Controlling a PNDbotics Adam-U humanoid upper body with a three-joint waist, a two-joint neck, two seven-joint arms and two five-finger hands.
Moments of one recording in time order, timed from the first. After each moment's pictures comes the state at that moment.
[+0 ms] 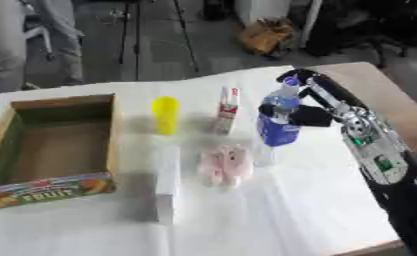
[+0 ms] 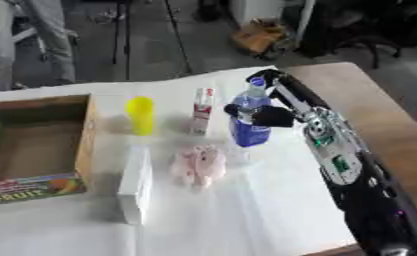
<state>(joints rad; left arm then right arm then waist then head) -0.17 0.25 0.16 -1.86 -0.23 -0.04 0.00 -0.46 -0.34 0.16 -1.45 0.62 0.03 0.25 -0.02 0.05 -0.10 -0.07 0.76</state>
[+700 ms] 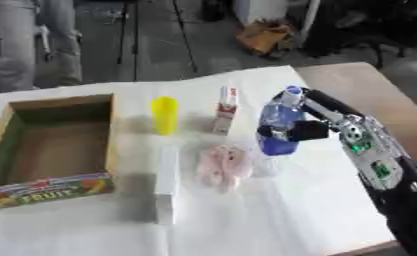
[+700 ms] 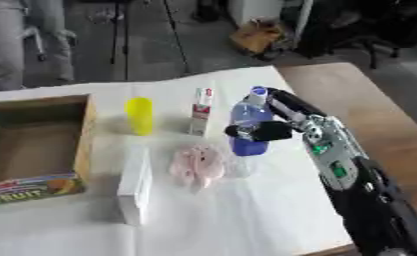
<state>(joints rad) -0.17 0.25 0.16 -1.86 -0.23 -0.04 0.00 -0.47 -0.34 0.15 -1.40 0.70 0.04 0.40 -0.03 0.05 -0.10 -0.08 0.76</state>
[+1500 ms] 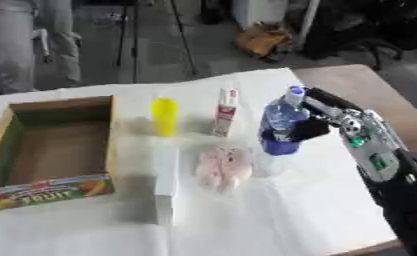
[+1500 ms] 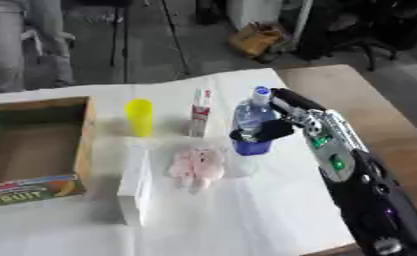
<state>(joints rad) -0.17 0.25 0.16 -1.86 -0.23 -0.04 0.00 -0.49 -0.33 0.11 -1.38 0.74 0.06 0.43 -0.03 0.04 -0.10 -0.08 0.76</state>
